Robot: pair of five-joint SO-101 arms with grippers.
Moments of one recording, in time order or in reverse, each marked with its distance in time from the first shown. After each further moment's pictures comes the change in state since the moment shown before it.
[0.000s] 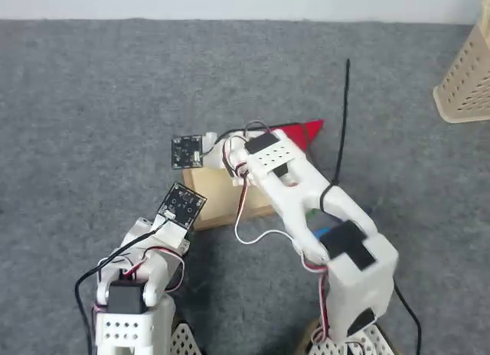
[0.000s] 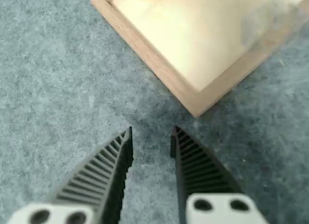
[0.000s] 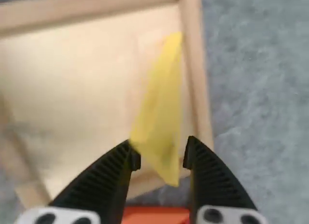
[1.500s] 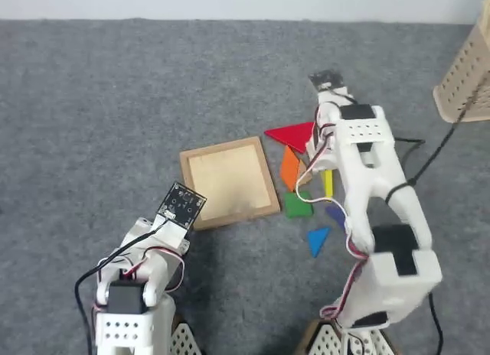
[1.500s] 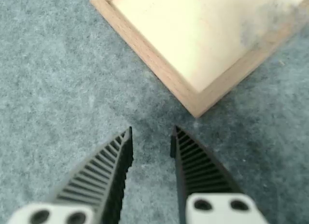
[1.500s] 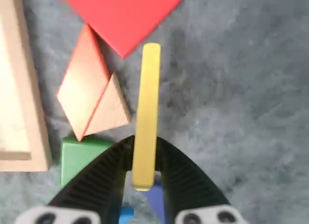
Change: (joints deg) left arm 0.0 0.0 0.0 0.0 0.0; right arm 26.1 -6.7 -1.8 22.7 -52.8
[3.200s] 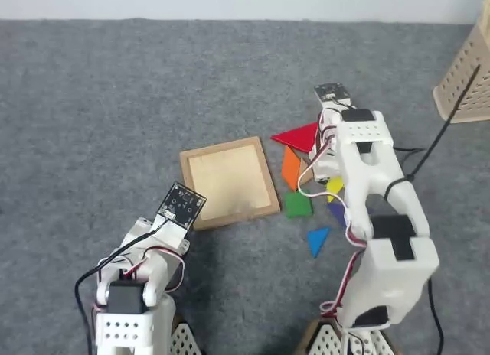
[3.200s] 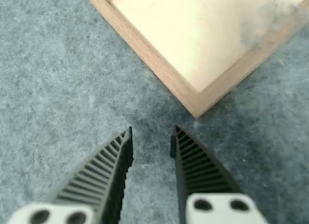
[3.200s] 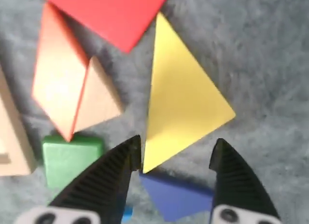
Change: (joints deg) left arm 0.0 0.0 0.0 0.0 0.0; right arm 1.1 5.5 2.3 0.0 -1.8
